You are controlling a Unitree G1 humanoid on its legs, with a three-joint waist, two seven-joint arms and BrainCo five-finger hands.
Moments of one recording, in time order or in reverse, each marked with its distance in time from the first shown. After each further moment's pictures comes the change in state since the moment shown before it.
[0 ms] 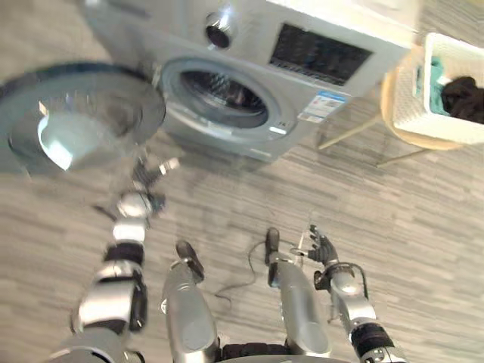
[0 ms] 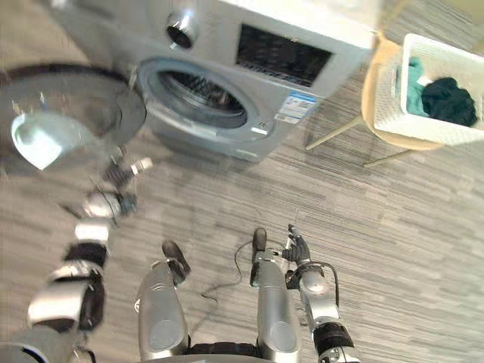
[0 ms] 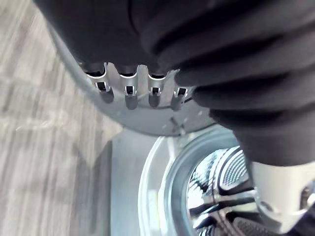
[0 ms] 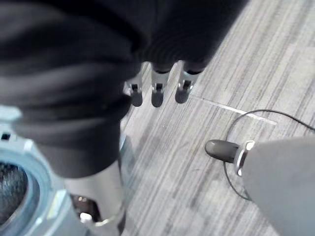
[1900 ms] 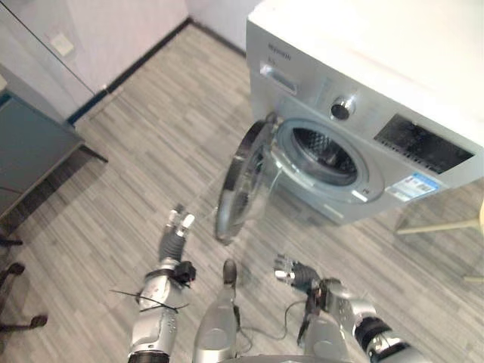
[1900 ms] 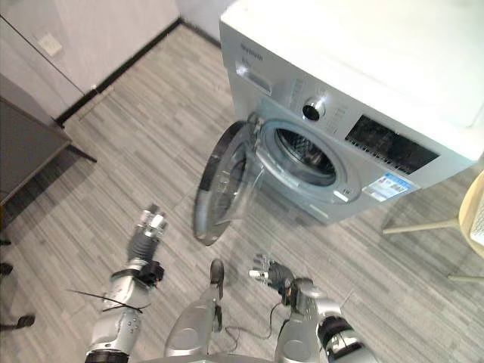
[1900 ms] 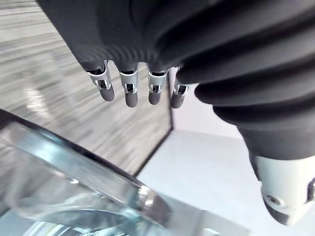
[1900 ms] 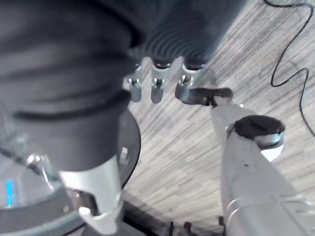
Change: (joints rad) left arm 0.636 -0.237 -0.091 -0.851 -0.404 -0.055 -0.032; right arm -0.064 -0.104 0.267 0.325 0.527 0.128 0.451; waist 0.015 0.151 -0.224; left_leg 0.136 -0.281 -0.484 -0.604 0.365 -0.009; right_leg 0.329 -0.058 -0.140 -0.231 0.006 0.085
